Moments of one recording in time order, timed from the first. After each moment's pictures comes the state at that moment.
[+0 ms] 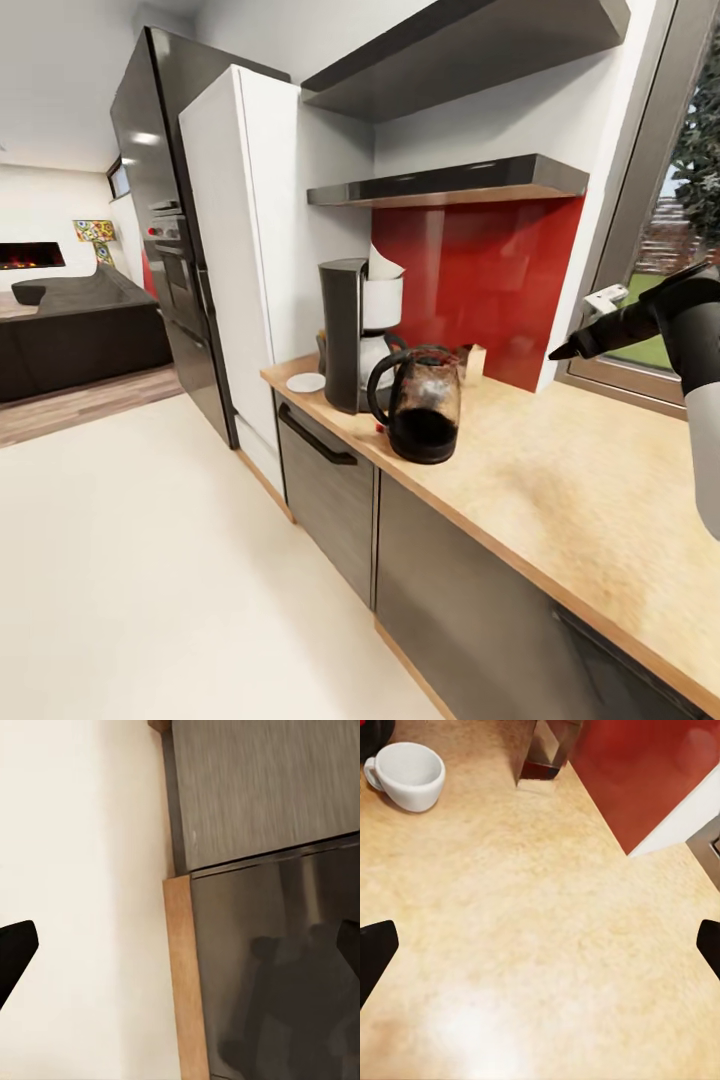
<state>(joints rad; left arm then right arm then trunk) 0.24 0.18 0.61 -0.49 0.62 0.07 -1.10 -1.40 -0.40 0.00 -0.84 0.85 0.86 1.18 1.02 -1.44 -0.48</state>
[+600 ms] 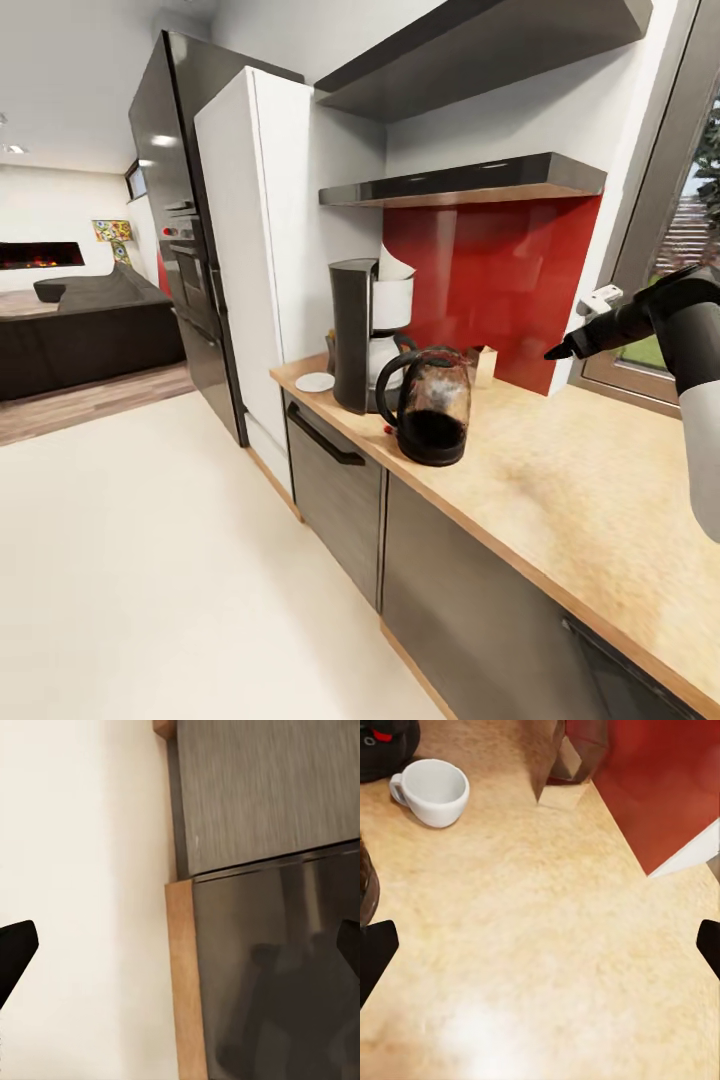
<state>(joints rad) 0.24 0.18 0.61 -0.49 0.62 0.07 -1.10 -1.40 -0.38 0.00 -0.83 0.85 0.86 1.18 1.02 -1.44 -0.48</state>
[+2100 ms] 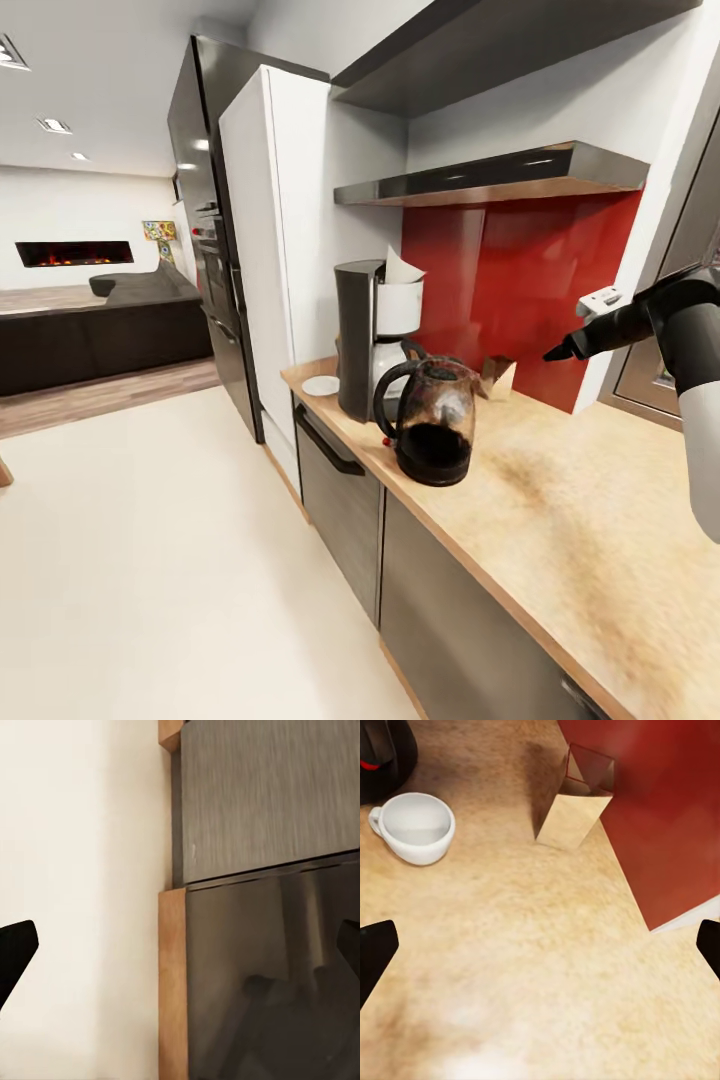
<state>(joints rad) 0.24 0.17 0.61 -0.49 0.62 0.07 -1.10 -1.40 -0.38 0.00 -0.83 0.85 0.85 1.18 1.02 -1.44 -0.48</state>
